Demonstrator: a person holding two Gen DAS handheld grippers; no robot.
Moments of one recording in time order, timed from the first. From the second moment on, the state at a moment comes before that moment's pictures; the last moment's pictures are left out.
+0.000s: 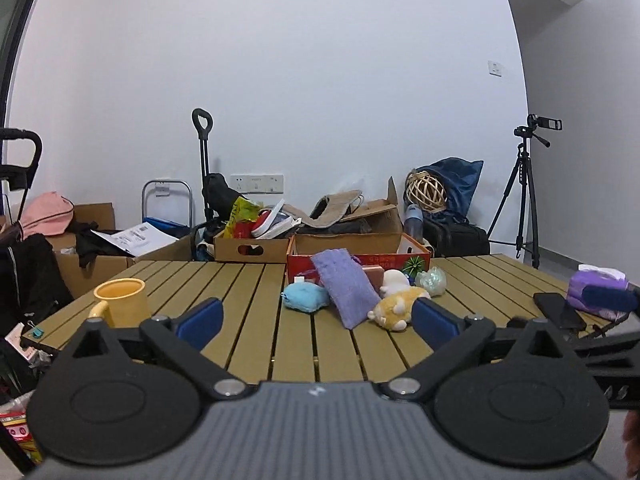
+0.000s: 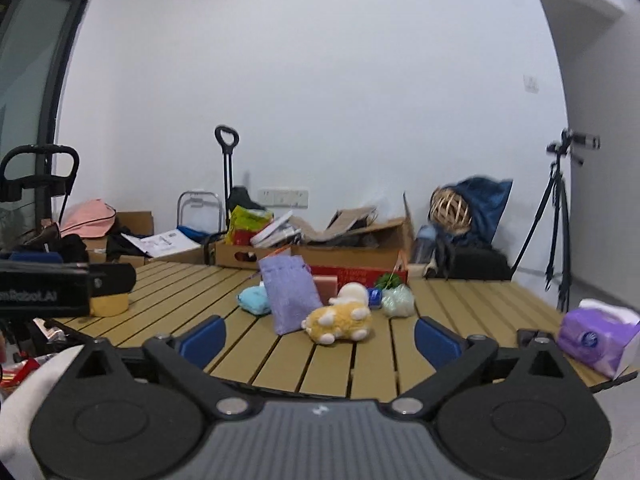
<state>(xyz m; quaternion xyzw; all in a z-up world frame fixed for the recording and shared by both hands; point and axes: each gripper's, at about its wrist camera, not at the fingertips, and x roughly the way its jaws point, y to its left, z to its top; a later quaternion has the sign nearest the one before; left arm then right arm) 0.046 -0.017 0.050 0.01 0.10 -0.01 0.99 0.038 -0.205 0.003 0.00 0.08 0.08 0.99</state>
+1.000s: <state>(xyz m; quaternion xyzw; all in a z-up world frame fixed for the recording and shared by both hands) 0.382 -0.031 -0.008 -0.23 0.37 -0.12 0.89 0.395 -0.266 -0.014 0.16 0.27 0.09 0.94</state>
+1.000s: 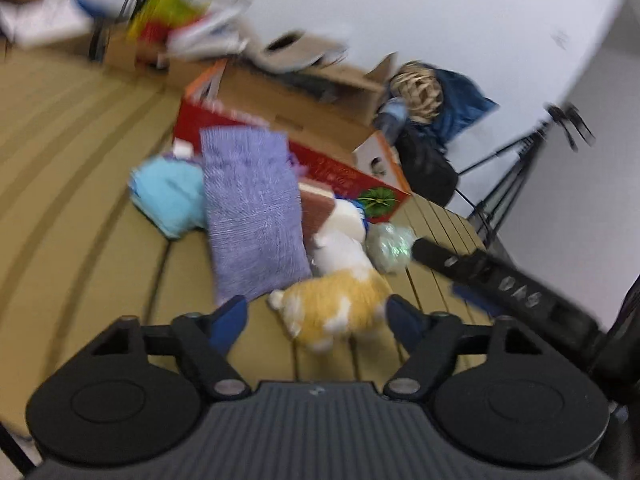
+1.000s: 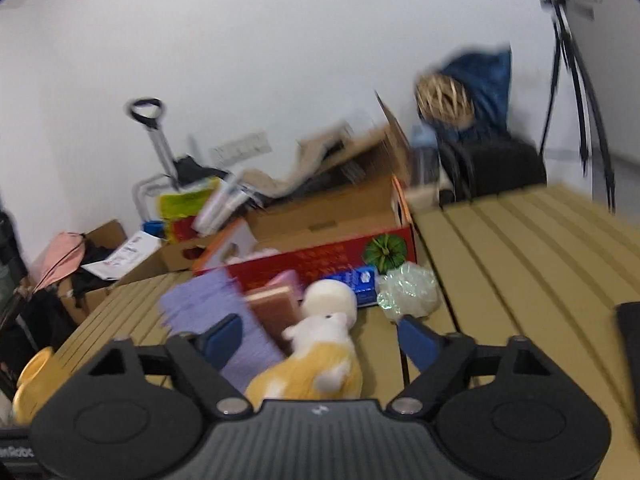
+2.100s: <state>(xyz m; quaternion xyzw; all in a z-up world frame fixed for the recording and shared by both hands) 0.400 -0.050 -0.047 -0.23 0.39 -0.17 0.88 0.422 -0.288 -0.078 0.31 0.37 0.12 0.87</state>
